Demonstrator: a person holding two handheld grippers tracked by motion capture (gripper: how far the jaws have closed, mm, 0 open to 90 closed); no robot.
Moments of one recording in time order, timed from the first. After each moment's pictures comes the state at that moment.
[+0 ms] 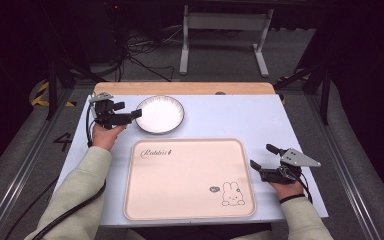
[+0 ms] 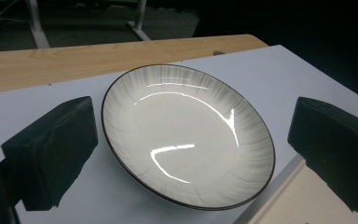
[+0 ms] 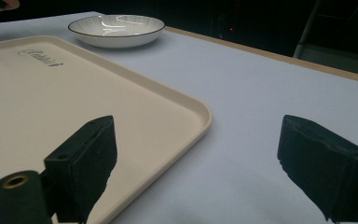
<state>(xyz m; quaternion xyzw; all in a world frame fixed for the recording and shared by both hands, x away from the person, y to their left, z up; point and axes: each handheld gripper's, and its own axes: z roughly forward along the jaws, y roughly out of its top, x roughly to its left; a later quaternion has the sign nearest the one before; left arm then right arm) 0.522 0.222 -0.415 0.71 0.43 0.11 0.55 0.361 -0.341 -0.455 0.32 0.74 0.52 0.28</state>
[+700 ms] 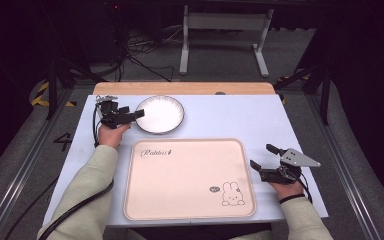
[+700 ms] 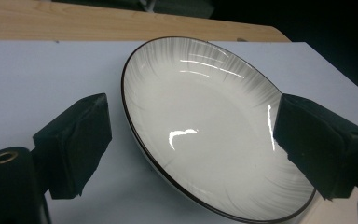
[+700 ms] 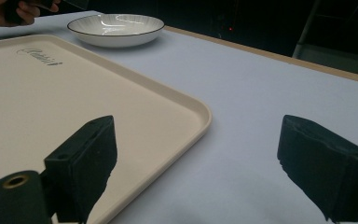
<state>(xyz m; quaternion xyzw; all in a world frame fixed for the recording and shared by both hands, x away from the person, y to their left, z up) 0.545 0.218 -0.448 0.70 0.48 0.07 0.52 0.361 -0.340 -0.455 0.33 0.74 0.51 0.28</state>
